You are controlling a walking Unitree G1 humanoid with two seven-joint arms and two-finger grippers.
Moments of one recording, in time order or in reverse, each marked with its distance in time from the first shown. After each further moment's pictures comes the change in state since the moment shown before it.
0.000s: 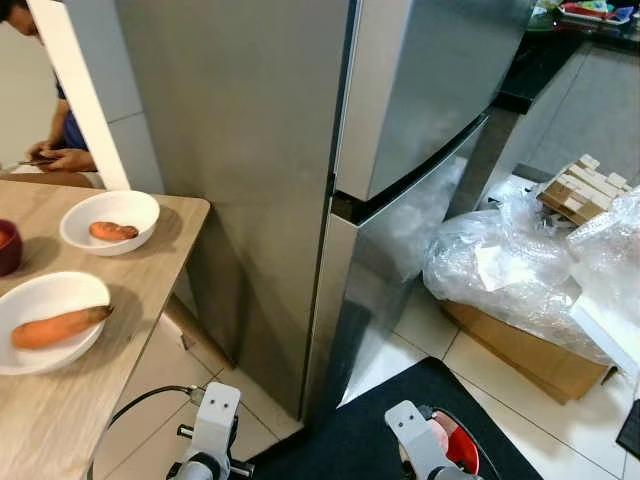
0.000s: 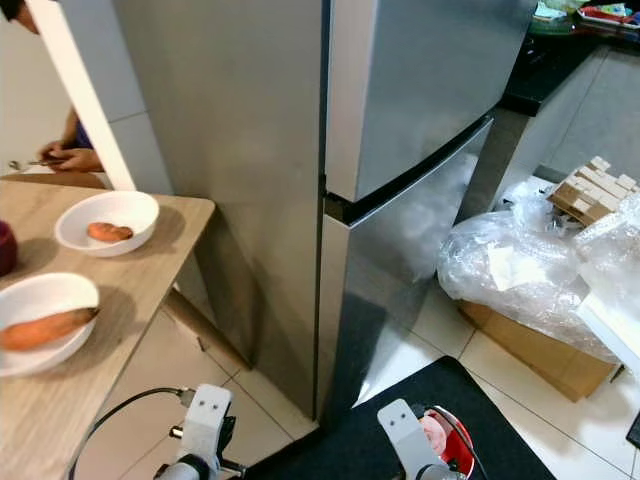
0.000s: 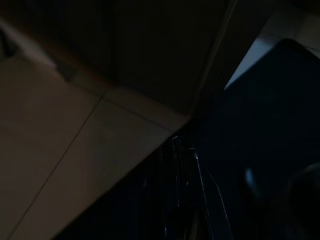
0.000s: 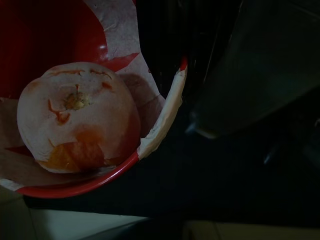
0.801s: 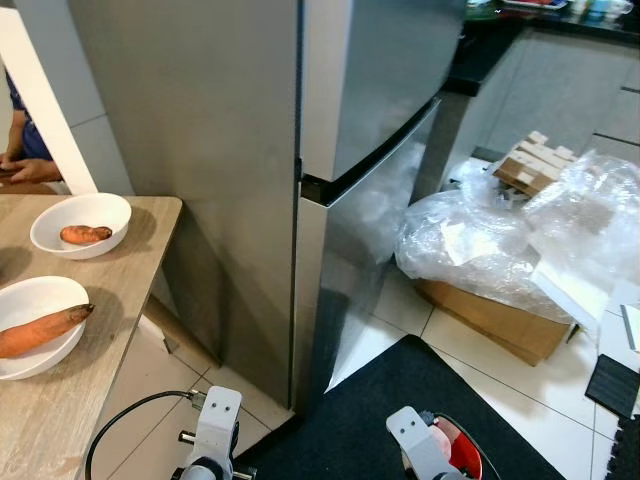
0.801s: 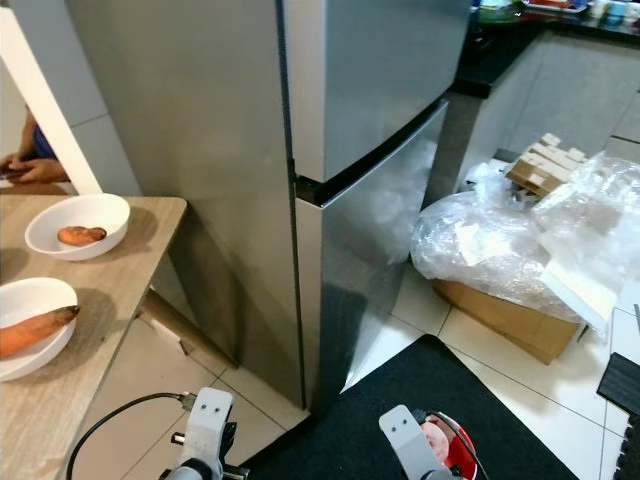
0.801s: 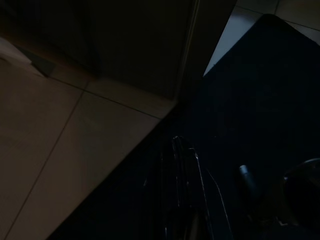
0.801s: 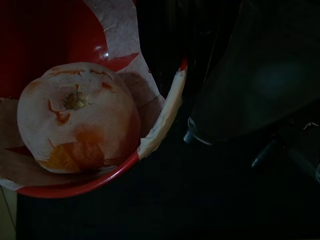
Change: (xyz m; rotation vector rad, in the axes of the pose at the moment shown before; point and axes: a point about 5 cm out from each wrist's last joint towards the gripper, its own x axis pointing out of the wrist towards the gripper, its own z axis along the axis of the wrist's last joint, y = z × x) left arm -0.002 -0.002 -0.006 -0.015 0.032 -0.003; right arm -0.001 0.002 -0.007 -0.002 0.023 0.010
